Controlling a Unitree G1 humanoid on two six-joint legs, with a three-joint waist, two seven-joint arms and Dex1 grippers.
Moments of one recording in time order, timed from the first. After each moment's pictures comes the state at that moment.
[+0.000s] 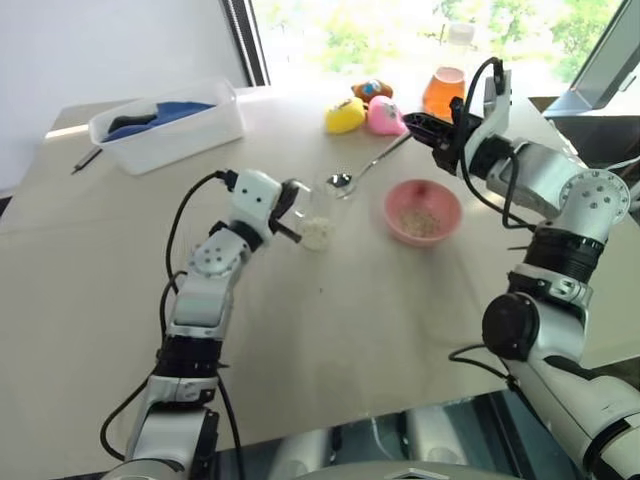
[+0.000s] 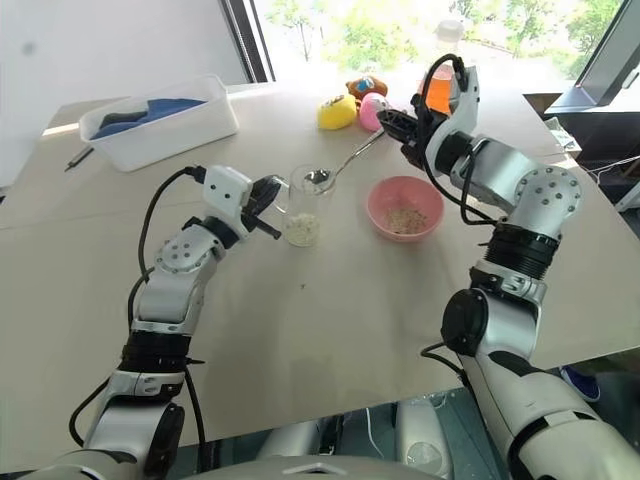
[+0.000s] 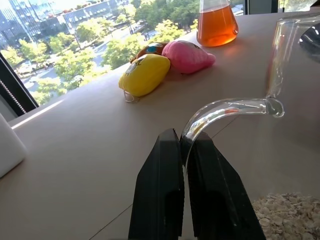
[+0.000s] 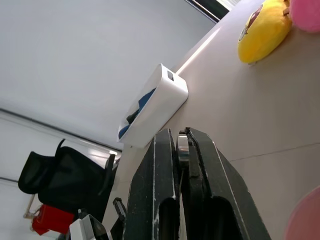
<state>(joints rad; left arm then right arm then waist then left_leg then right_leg) -0.45 0.38 0.03 0.06 -0.08 0.11 -0.45 -1.05 -0.11 -0.65 0.21 1.14 1.30 -0.22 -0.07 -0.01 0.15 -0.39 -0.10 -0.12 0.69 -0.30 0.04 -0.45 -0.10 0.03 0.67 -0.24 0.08</state>
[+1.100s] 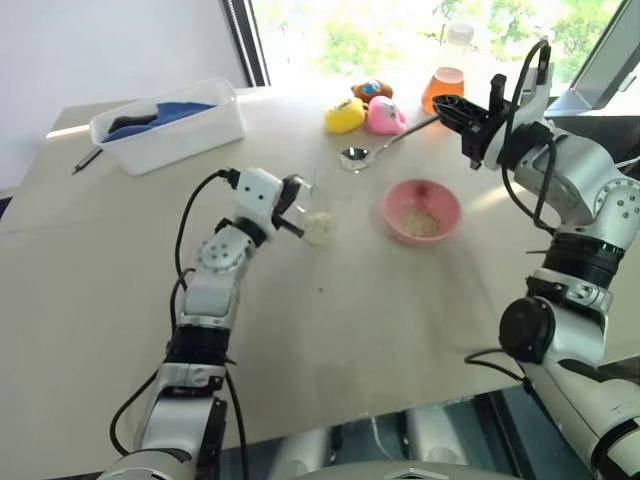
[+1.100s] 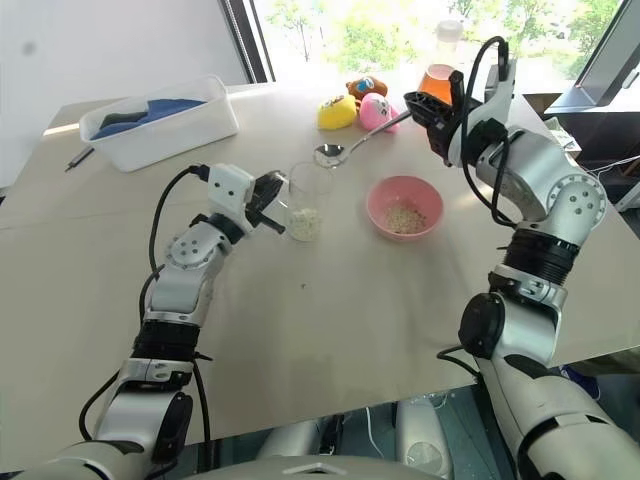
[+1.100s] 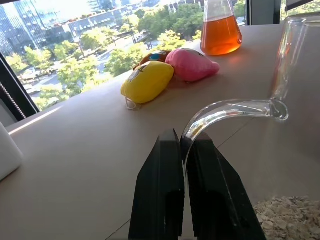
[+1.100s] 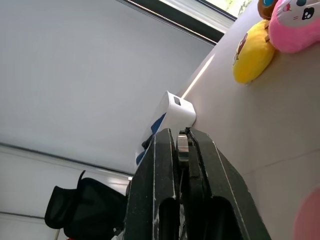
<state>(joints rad) -0.51 0.37 0.04 0.23 -0.08 -0.02 -0.44 -0.99 -0.23 -0.59 0.20 1.58 1.13 -0.52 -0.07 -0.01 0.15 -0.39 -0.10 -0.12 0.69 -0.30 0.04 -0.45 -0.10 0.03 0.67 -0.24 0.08</state>
